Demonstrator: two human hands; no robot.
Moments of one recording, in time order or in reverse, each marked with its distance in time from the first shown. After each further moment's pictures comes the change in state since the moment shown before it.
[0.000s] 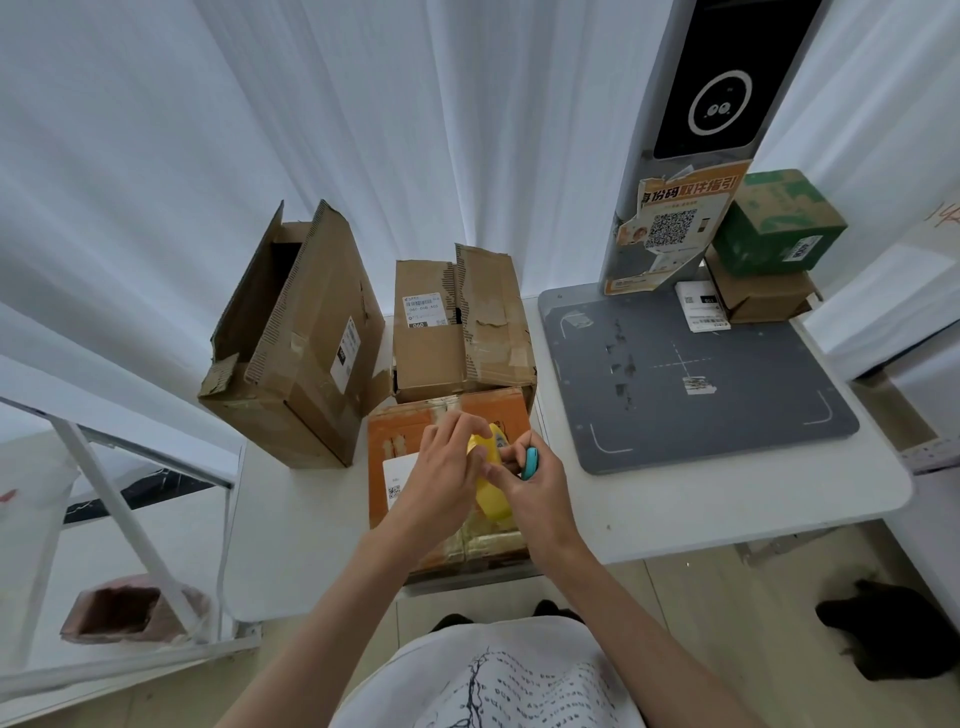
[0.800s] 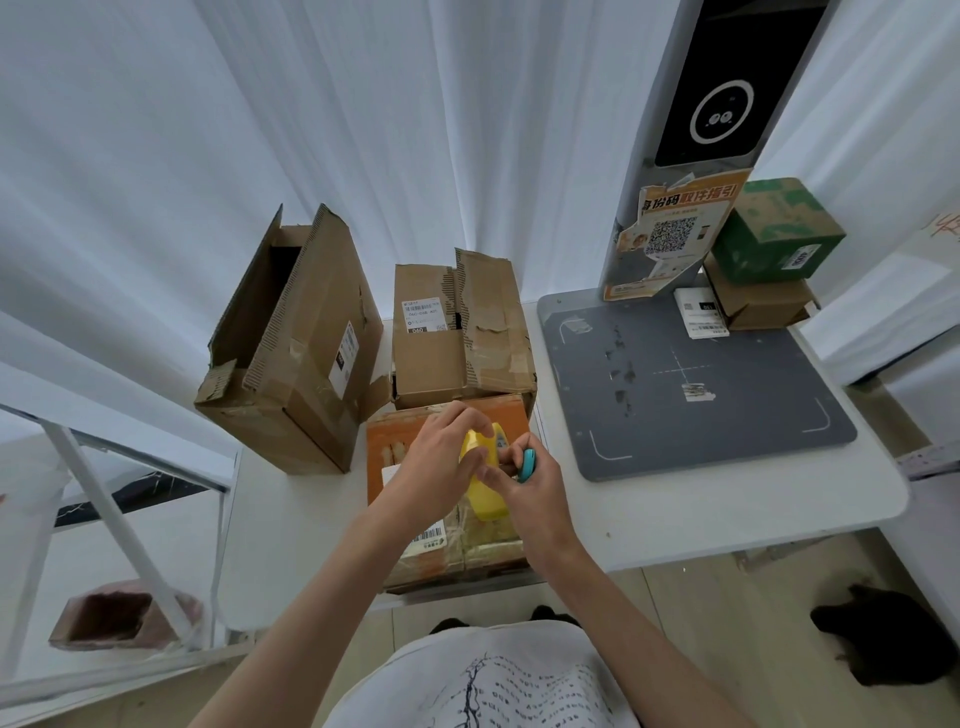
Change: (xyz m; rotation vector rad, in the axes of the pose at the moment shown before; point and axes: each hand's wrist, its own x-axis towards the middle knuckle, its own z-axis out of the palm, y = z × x) left_hand 0.020 0.005 -0.025 0.037 -0.061 0.007; right_hand 0.006 -0.005 0.006 0.019 -0.014 0.016
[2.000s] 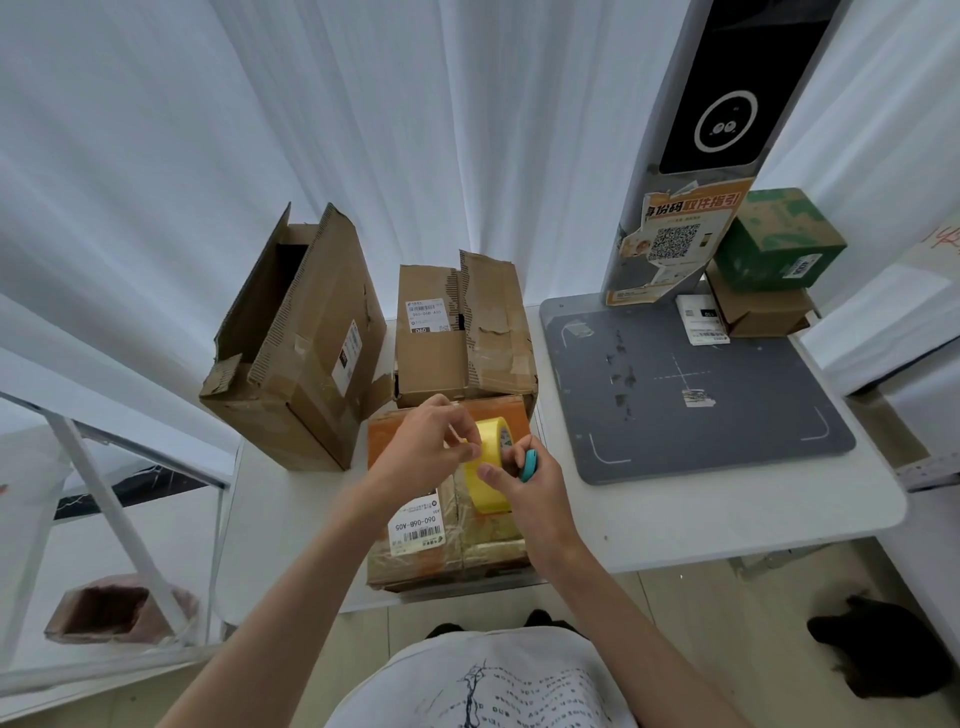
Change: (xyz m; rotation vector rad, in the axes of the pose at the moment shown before) left_hand 0.009 -0.007 -0.023 -0.077 -0.024 -0.098; right_hand -0.002 -0.004 -0.002 0.020 -0.010 0.053
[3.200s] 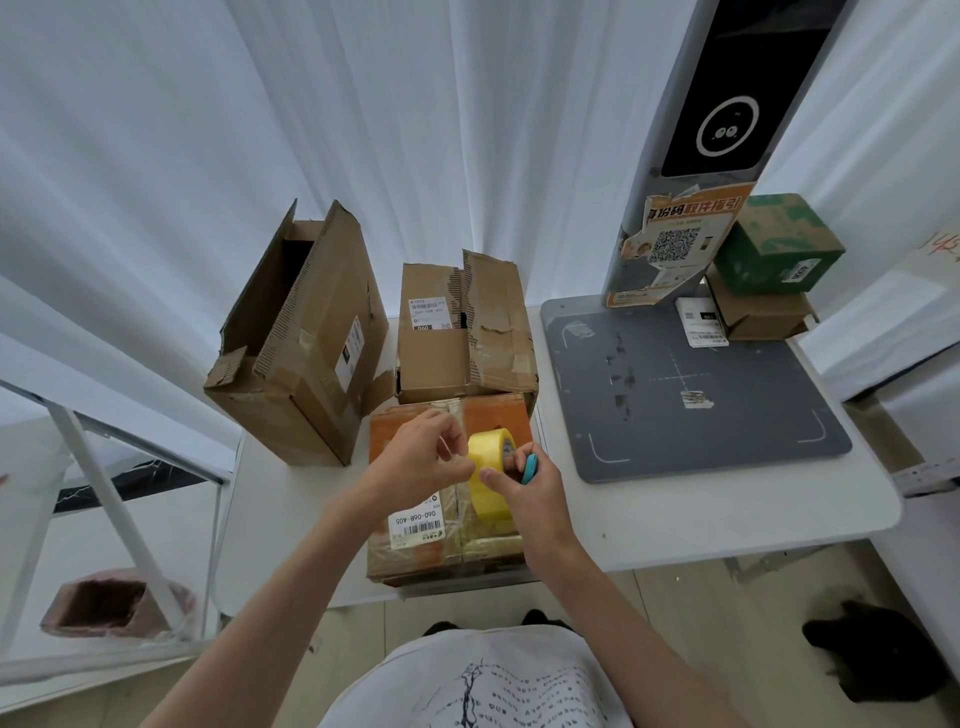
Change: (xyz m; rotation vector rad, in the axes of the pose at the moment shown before) left_hand -0.017 -0.015 0.004 -0.026 -0.035 0.035; right_hand -0.004 0.008 0.002 -0.026 0.047 0.084
